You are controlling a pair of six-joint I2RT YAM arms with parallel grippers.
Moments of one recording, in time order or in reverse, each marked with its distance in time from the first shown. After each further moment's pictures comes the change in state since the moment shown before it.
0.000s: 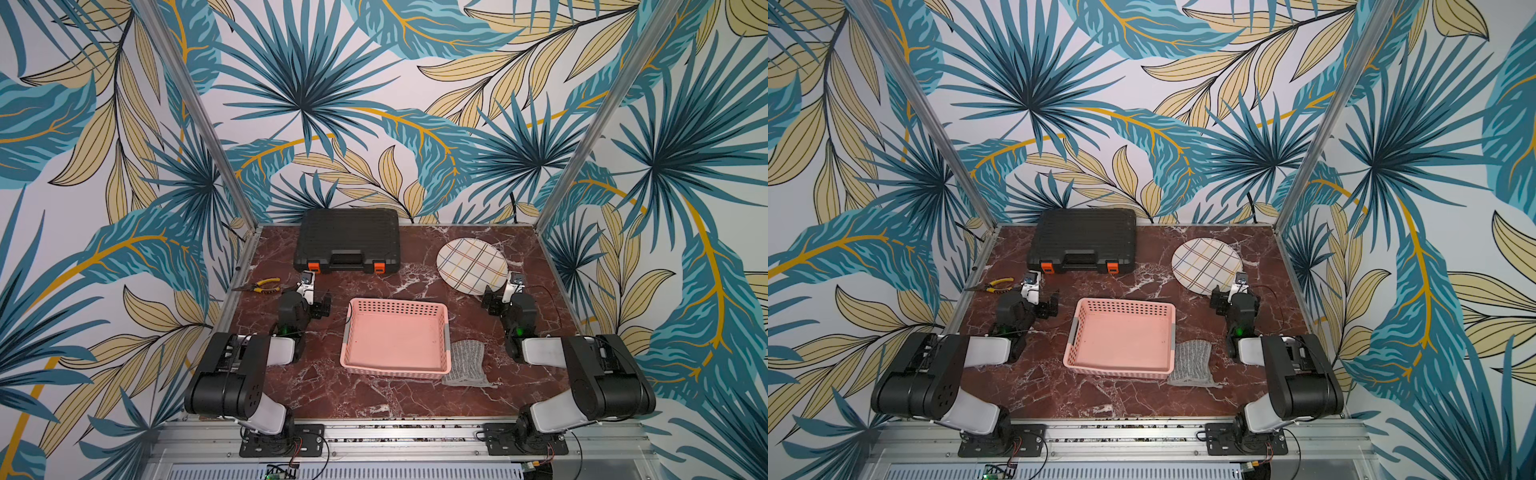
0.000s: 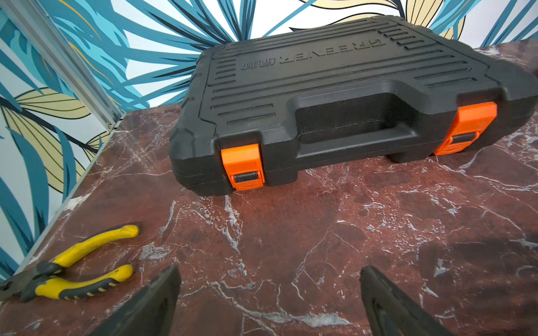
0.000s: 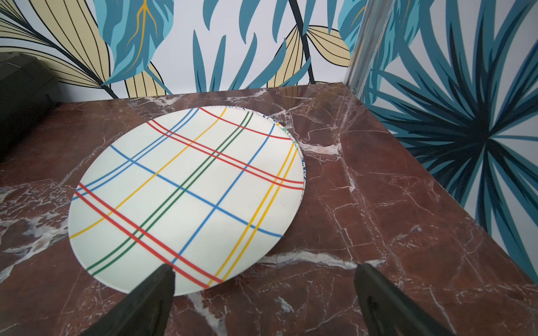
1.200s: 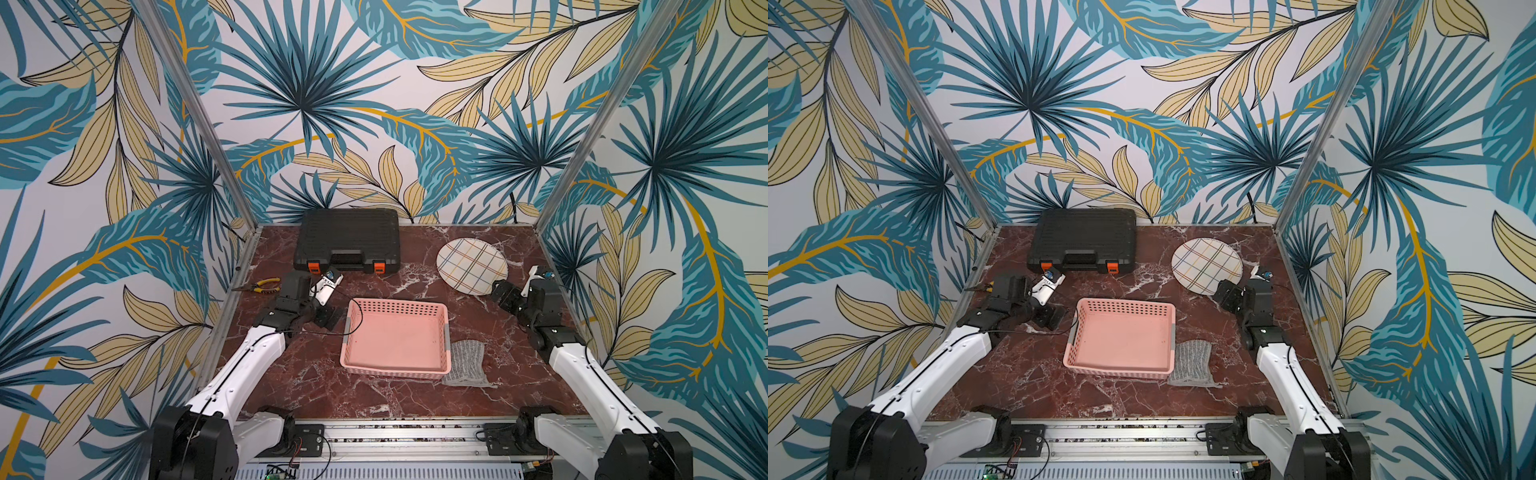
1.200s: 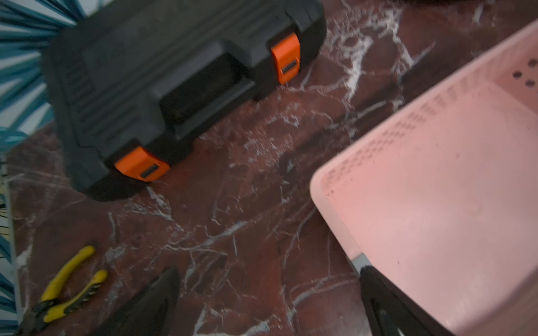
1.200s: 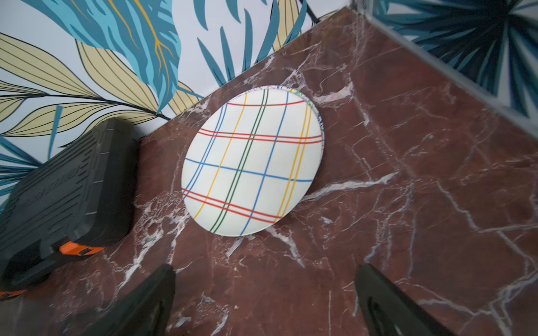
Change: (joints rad) left arm -0.114 -0.392 0.361 -1.096 0.177 0.241; right arm -0.017 -0.491 0.224 -0.913 -0.117 0.417
